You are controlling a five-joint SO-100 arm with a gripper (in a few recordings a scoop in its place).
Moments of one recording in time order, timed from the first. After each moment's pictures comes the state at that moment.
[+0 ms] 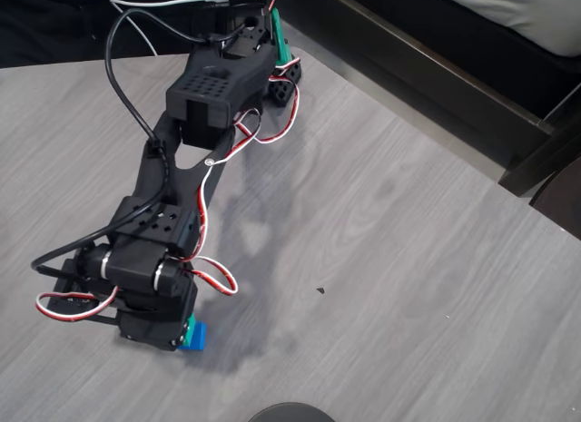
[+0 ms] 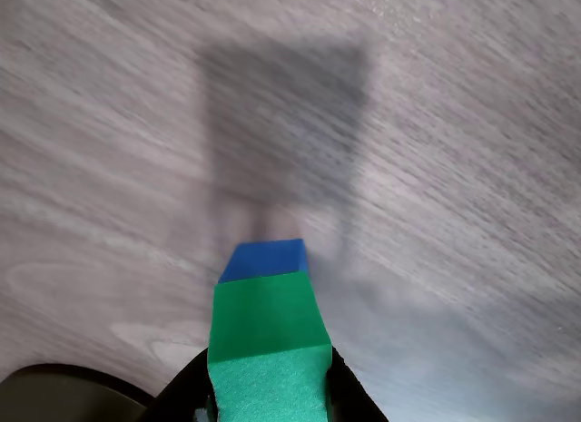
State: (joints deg) arm 18.2 35.2 12.7 100.8 -2.7
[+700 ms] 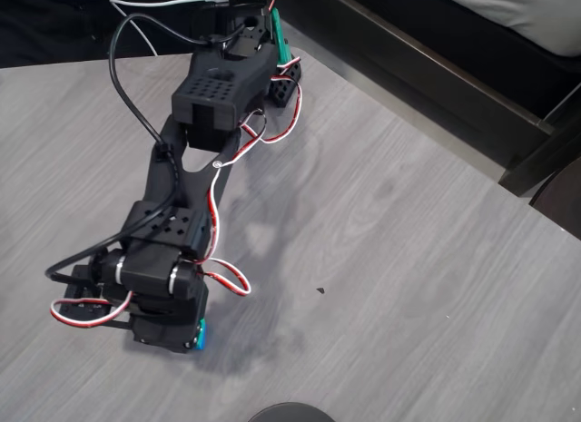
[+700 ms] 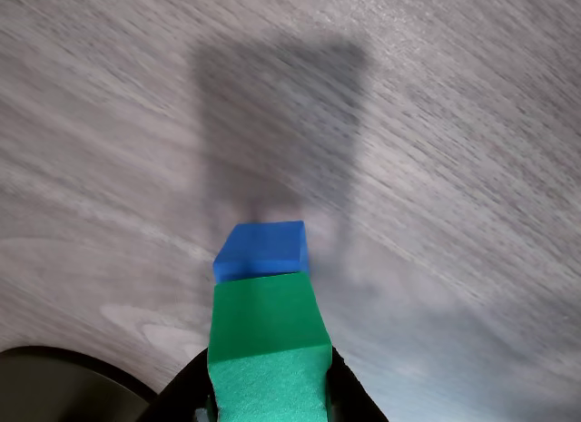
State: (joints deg) arm 16.5 34.5 11.9 101.1 -2.7
